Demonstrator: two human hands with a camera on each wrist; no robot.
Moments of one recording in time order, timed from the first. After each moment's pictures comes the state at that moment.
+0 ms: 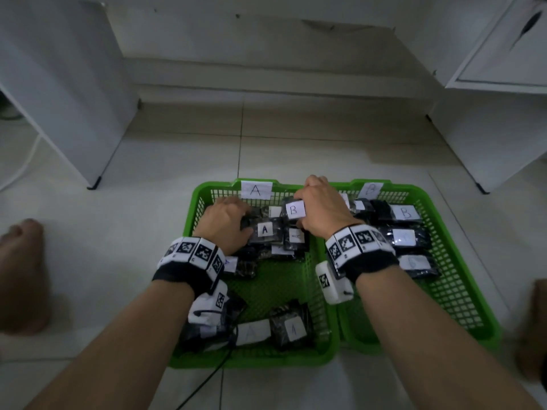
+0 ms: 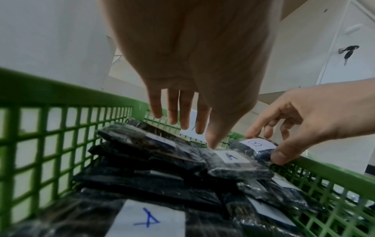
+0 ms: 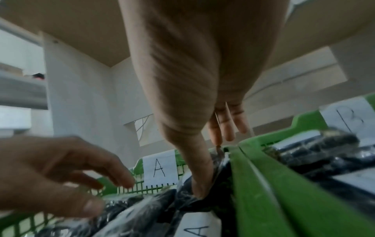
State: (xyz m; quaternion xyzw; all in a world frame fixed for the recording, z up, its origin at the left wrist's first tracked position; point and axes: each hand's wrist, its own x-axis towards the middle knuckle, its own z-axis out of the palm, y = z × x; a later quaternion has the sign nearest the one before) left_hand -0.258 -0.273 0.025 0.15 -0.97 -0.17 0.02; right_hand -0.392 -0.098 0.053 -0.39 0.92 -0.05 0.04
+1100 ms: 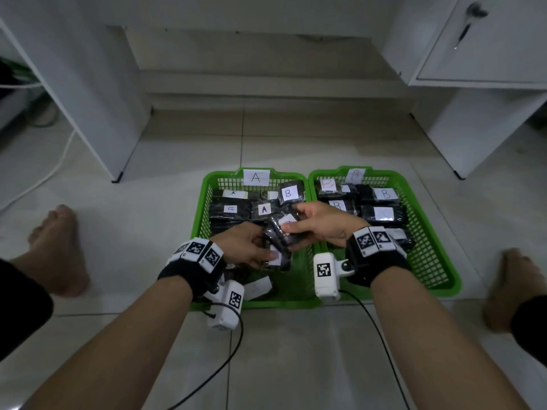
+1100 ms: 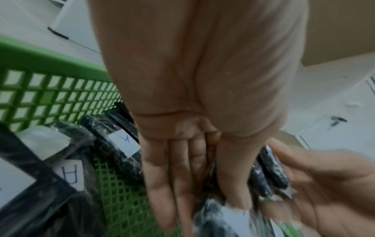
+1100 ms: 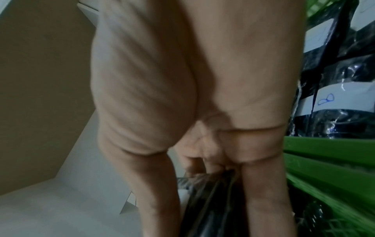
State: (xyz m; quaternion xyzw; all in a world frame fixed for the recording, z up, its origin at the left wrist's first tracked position) left_hand -0.190 -0.208 0.056 0.13 -0.79 -0.56 -0.22; right_hand -0.318 -0.037 0.094 -0.18 0.69 -0.47 0.51
